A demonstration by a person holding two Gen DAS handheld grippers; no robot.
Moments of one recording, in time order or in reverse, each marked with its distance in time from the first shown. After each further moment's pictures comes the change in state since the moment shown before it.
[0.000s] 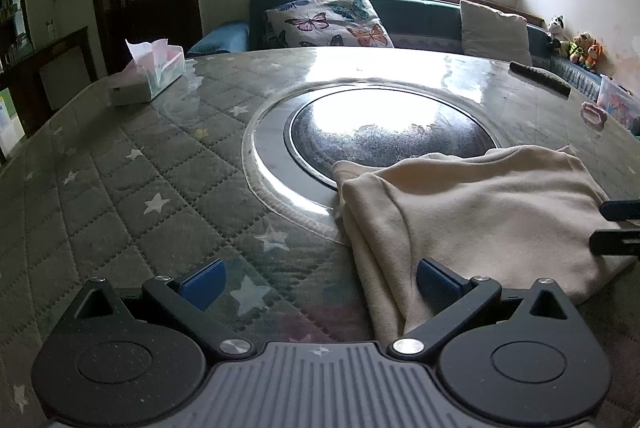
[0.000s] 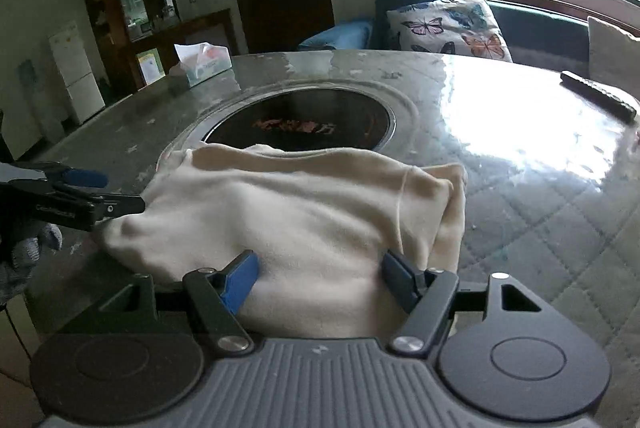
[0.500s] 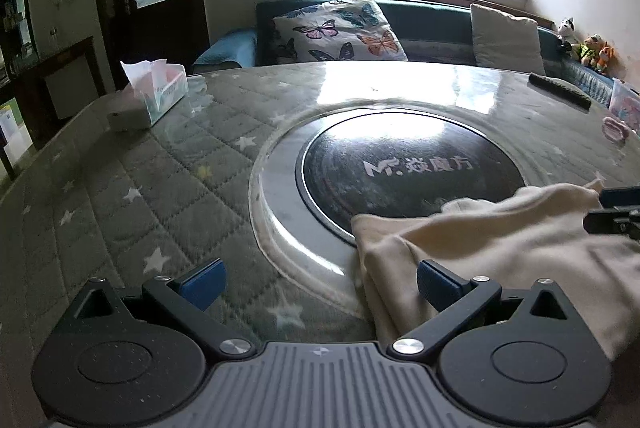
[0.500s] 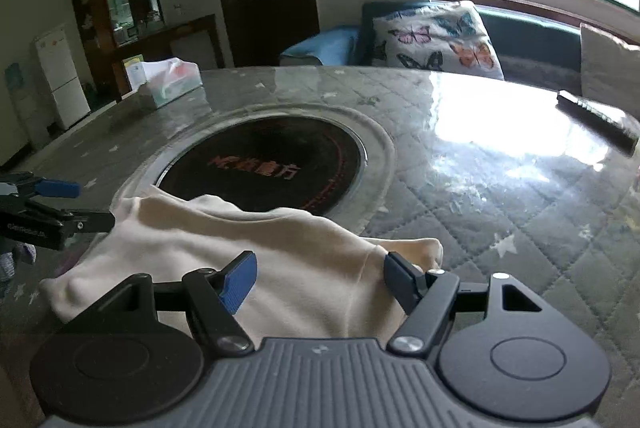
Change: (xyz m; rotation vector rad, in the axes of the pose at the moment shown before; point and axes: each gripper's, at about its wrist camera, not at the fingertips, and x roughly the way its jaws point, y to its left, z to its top) left arm 0.034 0.007 0.037 0.002 -0.005 0.046; right arm 0.048 -0.031 0.038 0.034 0.017 -0.037
